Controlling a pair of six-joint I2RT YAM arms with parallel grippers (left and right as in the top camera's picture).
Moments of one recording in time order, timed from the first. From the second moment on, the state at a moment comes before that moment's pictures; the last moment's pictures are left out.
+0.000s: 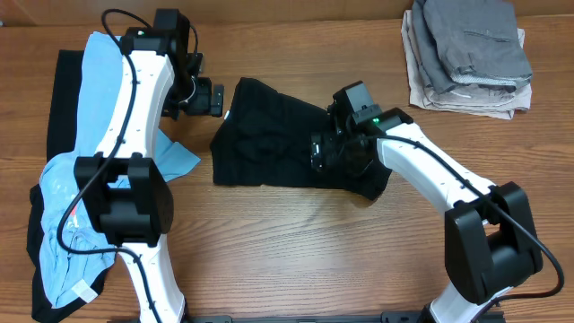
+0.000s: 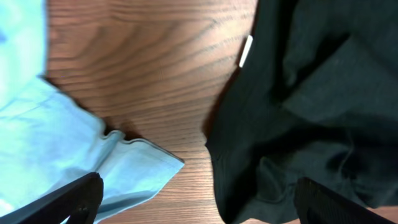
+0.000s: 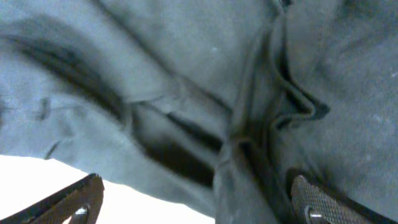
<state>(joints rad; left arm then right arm) -0.05 2.16 2.01 -1.32 0.05 -0.03 0.42 1.84 1.30 -0.72 -0.18 0.33</state>
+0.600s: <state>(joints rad) -0.05 2.38 2.01 -1.26 0.26 0.28 0.19 1.83 1.54 -0.98 -0.18 0.31</state>
